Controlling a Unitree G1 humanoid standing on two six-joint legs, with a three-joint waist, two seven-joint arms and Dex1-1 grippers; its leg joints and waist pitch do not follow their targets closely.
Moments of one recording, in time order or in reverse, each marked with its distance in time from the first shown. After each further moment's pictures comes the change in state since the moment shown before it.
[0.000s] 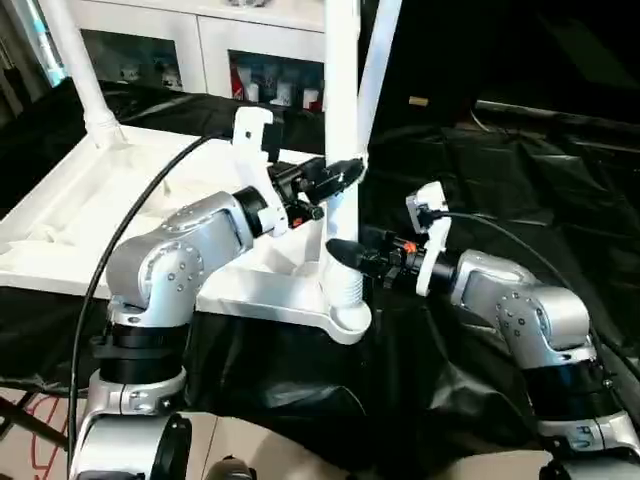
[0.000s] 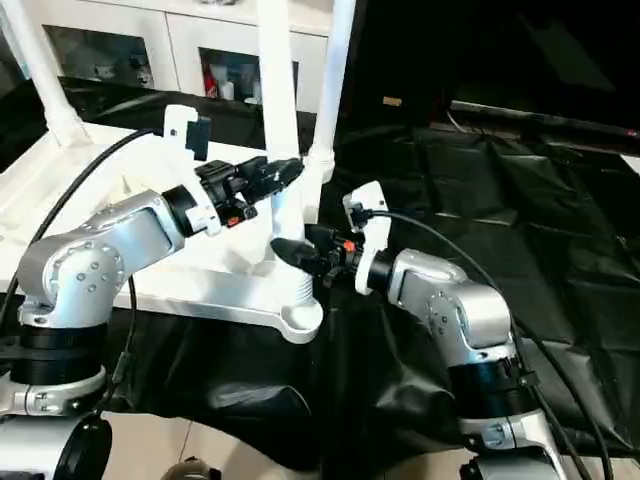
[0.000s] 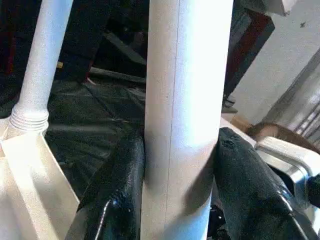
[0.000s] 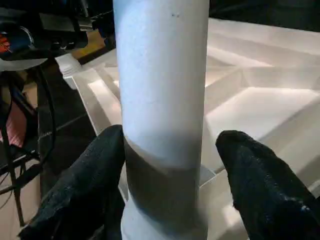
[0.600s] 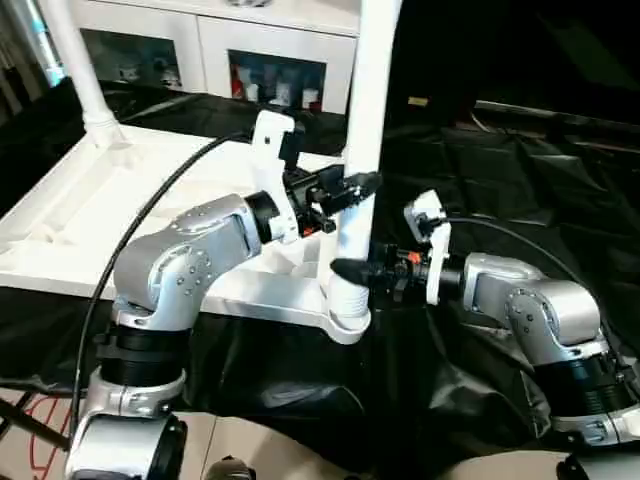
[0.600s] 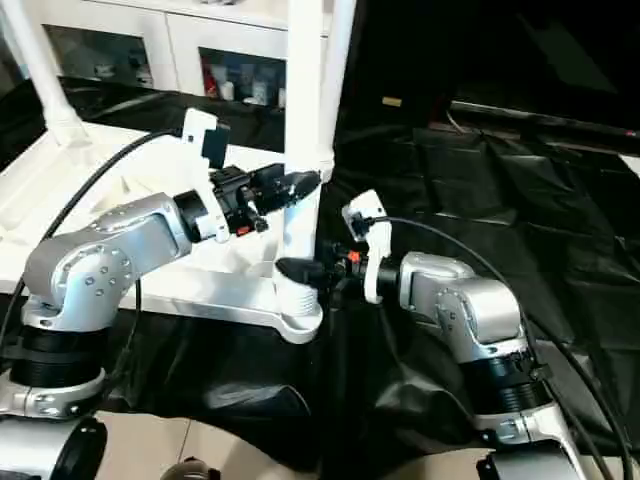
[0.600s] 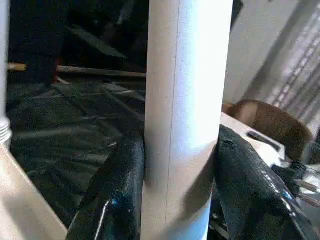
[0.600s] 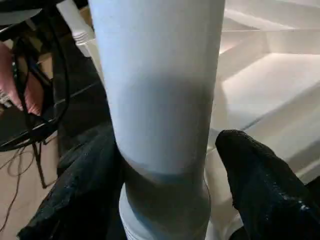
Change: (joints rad) left arm 0.000 0.040 -0.082 -0.048 0.006 -0.014 -0.112; right arm -0.006 -0.077 0.050 0.014 0.000 0.045 0.129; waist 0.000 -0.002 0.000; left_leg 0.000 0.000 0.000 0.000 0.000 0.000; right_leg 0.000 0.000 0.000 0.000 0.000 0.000
